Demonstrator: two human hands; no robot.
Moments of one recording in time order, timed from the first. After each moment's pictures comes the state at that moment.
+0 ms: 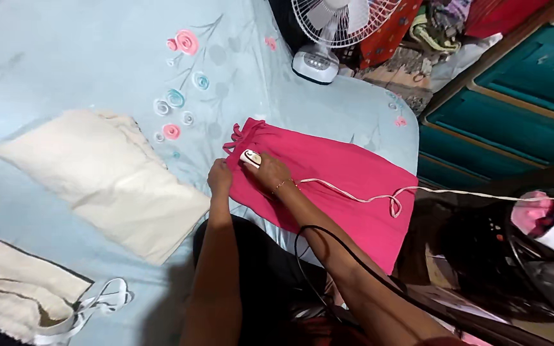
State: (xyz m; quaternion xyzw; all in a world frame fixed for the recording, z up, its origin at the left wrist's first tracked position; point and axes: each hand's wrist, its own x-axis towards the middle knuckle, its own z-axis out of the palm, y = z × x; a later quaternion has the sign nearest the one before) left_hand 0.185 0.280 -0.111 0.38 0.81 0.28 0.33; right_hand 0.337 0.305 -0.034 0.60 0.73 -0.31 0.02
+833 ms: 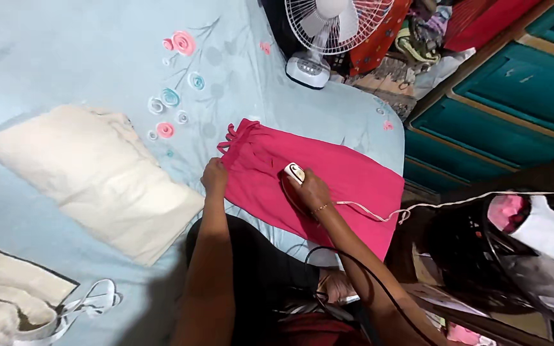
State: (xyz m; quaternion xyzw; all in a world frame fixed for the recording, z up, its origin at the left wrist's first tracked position) left_hand 0.190 0.277 -0.100 0.41 0.82 0.25 0.33; right_hand 0.438 0.261 -0.008 0.71 0.65 -0.26 0.06
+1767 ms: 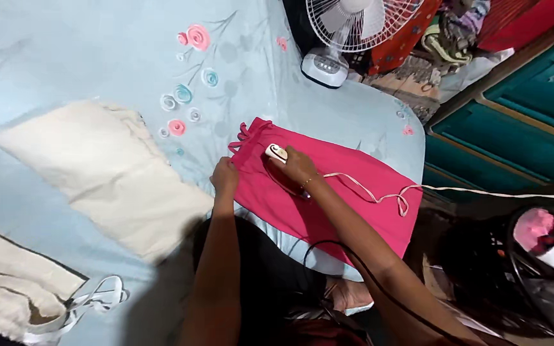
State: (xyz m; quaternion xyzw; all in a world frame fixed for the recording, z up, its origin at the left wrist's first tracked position) left_hand 0.190 0.280 -0.104 0.41 0.82 0.25 0.32; right_hand 0.384 0.337 -0.030 0.60 0.75 -0.29 0.03
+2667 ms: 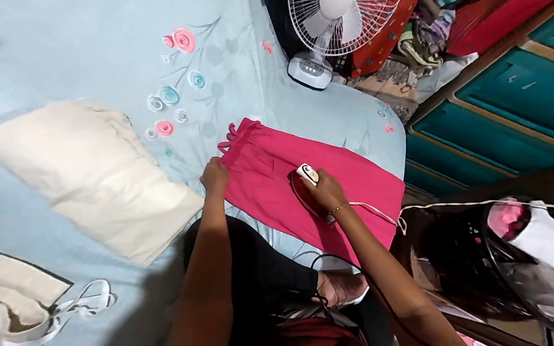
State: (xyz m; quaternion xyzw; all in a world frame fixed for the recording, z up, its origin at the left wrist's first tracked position) left_hand 0.191 0.278 -0.099 0.40 0.82 0.24 0.33; right_hand 0.475 0.275 -0.007 0.69 0.66 -0.28 0.06
